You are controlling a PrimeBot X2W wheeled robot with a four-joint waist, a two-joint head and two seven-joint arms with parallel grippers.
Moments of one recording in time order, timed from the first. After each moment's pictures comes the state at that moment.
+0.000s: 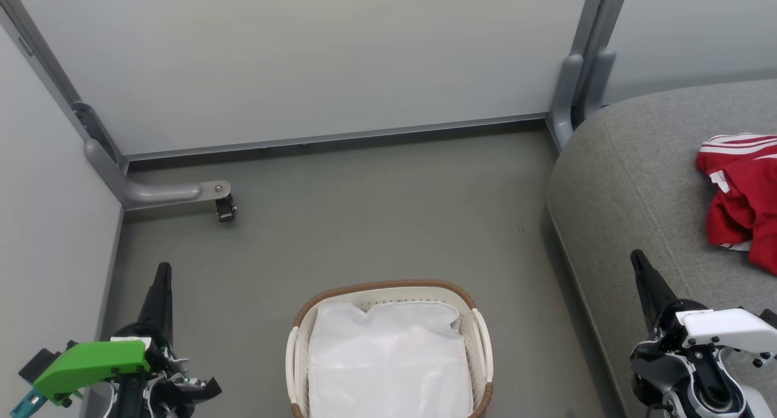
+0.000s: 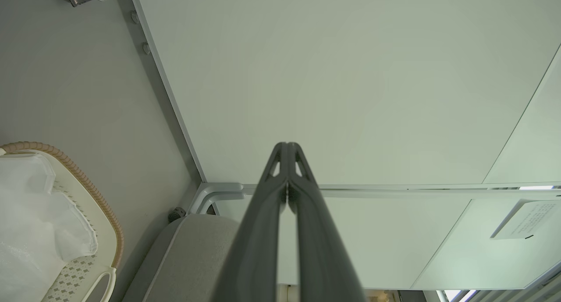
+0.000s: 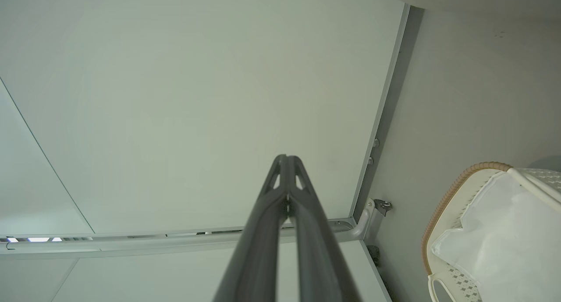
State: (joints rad) left arm -0.10 0.05 0.11 0.25 -1.61 -0.13 0.11; right arm -0.11 -0.05 -0.11 0.24 1.61 0.13 0.11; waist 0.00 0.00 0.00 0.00
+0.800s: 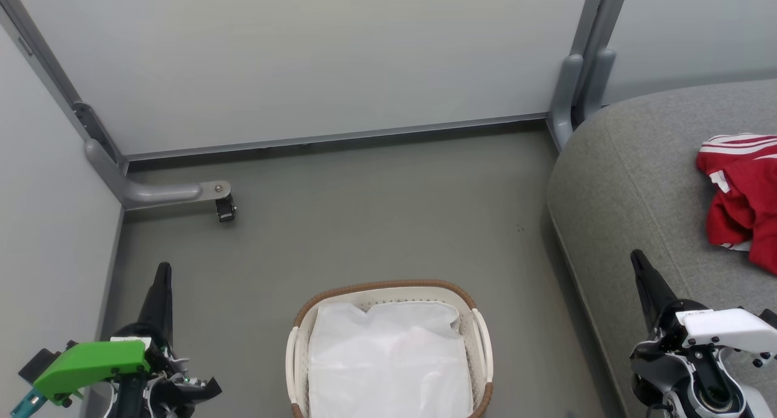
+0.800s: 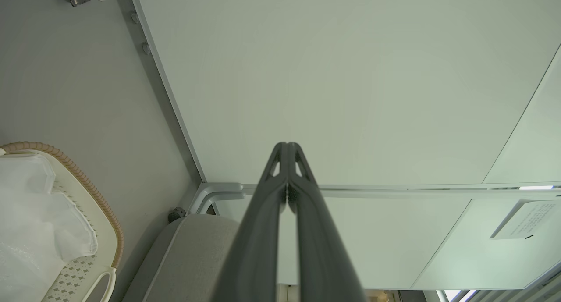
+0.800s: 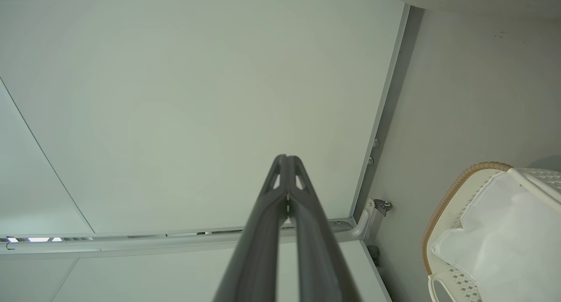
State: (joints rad) left arm -0.10 0.05 0.11 0.25 -1.61 -0.13 0.11; right arm -0.11 -0.05 -0.11 0.24 1.61 0.13 0.11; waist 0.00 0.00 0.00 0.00
